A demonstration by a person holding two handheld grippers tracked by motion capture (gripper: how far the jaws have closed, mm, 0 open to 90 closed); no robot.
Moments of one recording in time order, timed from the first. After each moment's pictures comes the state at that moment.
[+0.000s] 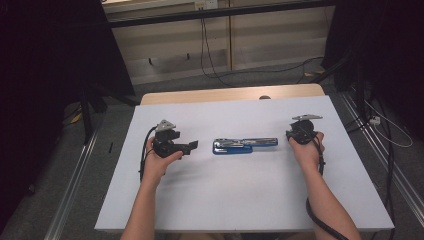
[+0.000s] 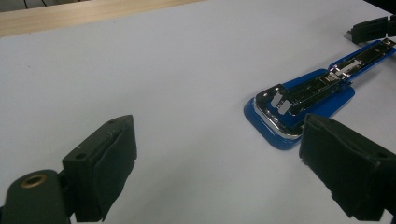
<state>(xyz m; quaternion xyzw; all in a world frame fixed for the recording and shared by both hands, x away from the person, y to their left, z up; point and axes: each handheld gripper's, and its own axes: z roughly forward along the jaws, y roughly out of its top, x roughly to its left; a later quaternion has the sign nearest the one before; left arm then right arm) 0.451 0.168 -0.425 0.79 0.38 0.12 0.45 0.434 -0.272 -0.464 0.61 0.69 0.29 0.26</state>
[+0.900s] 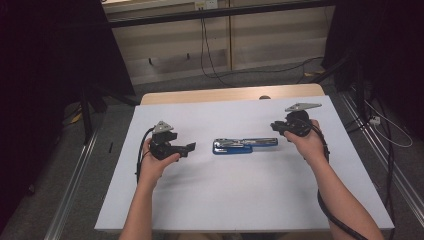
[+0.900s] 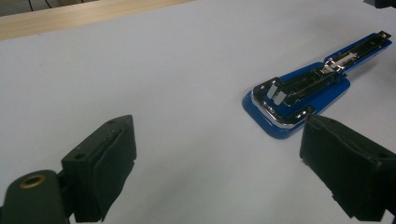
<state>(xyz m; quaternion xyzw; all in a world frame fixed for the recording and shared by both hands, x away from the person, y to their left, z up) 0.441 0.175 -0.419 0.80 0.38 0.13 0.45 0.434 -0.250 -0.412 0.48 0.75 0.40 0.20</state>
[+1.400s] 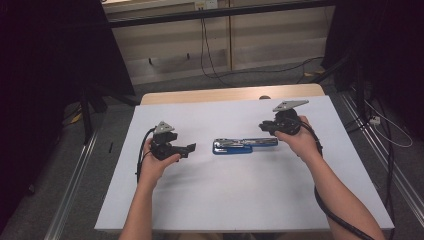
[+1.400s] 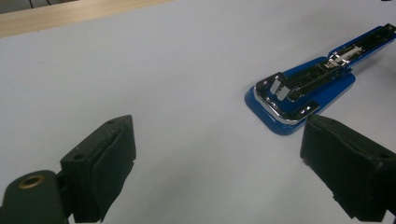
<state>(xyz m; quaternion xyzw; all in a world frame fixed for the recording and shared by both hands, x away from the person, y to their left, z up) 0.443 0.173 -0.421 0.80 0.37 0.13 0.44 0.441 -0.222 -0.401 0.41 0.79 0.41 0.18</state>
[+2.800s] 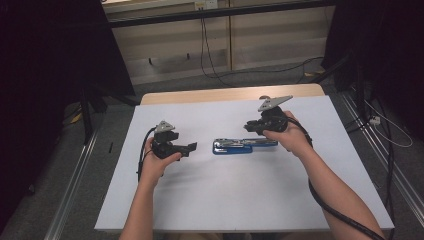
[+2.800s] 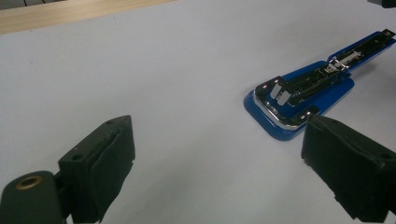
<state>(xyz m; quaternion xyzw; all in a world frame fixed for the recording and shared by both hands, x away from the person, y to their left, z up) 0.448 0.173 -0.424 0.80 0.38 0.13 0.44 0.451 -0.191 -0.391 0.32 0.83 0.43 0.14</state>
